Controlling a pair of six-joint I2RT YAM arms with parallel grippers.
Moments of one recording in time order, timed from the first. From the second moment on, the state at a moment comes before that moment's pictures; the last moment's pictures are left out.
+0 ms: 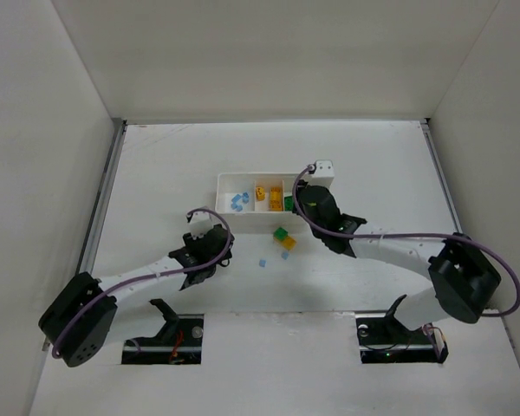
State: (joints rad) left arm -0.77 1.12 0.40 -0.21 -0.60 -0.86; right arm 0.84 1.42 0.81 0.21 0.65 0.39
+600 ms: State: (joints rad) left arm -0.76 1.15 0.40 -0.16 -0.61 -0.83; right arm 0.79 1.30 0.74 0.25 0.59 0.38
